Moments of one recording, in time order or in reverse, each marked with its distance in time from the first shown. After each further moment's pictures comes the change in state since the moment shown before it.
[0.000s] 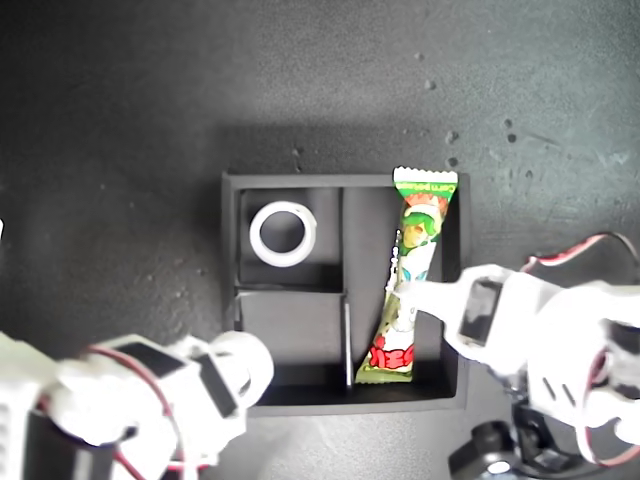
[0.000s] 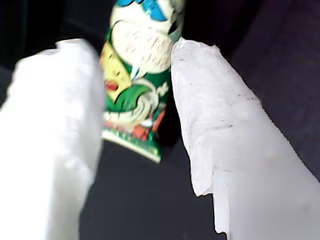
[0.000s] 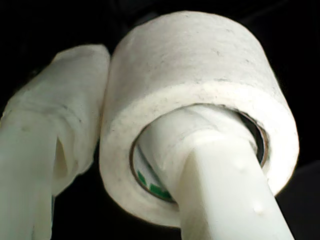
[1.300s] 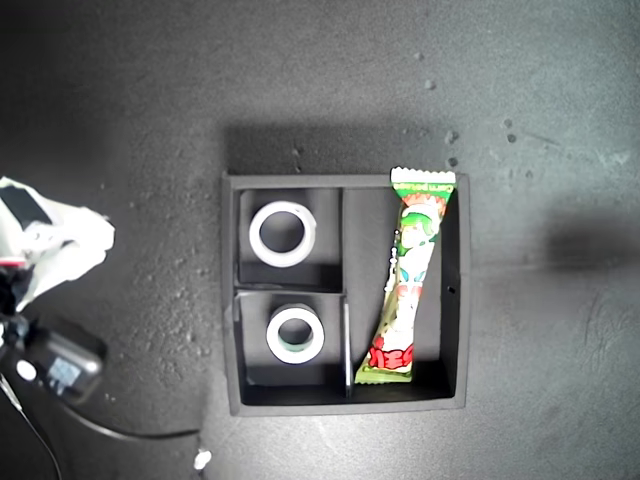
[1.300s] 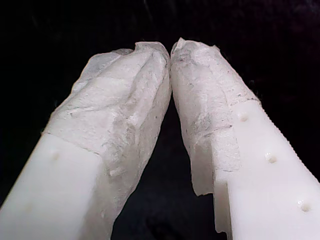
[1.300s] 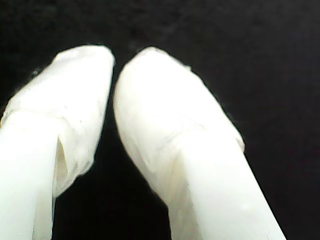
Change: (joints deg) arm 0 -17.4 89.7 108.2 -33.8 -11.7; arm 1 8.0 123.6 142.1 -31.9 41.0
